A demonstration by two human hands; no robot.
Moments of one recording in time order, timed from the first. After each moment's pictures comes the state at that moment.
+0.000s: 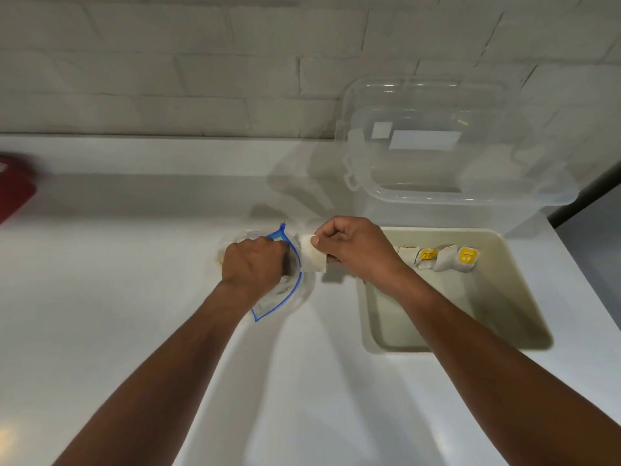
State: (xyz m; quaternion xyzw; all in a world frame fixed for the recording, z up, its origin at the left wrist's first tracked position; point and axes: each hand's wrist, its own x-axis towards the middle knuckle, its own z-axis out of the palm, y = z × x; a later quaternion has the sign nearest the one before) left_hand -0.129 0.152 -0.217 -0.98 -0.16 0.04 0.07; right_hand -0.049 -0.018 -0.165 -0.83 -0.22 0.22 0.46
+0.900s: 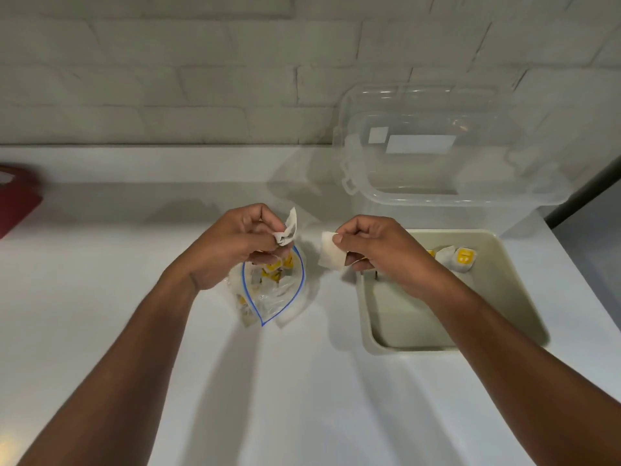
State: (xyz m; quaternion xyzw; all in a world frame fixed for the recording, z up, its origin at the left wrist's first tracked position) left_hand -0.155 0.172 -0.128 -0.72 -0.14 0.05 -0.67; right_hand -0.049 -0.052 -0.138 -0.77 -0.18 0.30 0.53
